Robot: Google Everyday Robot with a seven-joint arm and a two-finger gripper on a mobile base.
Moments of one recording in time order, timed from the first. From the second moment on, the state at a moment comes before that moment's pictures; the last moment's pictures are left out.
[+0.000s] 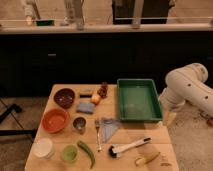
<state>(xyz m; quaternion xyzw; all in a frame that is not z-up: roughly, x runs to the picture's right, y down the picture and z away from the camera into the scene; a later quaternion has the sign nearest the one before) 0.286 0.111 0.683 -0.28 0.02 0.02 0.96</state>
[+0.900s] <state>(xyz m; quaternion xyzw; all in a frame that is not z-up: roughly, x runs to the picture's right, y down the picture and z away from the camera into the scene) 0.286 0.111 0.683 -0.28 0.02 0.02 0.96</state>
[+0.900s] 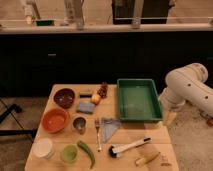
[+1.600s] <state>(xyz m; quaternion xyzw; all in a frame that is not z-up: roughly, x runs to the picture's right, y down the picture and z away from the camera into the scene) 0.284 0.115 0.685 -0.28 0.02 0.02 0.96</state>
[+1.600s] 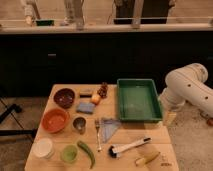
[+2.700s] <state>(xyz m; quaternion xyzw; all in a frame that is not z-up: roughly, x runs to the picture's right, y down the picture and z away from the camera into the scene) 0.235 0.170 0.701 -0.22 -0.06 0.01 0.97</state>
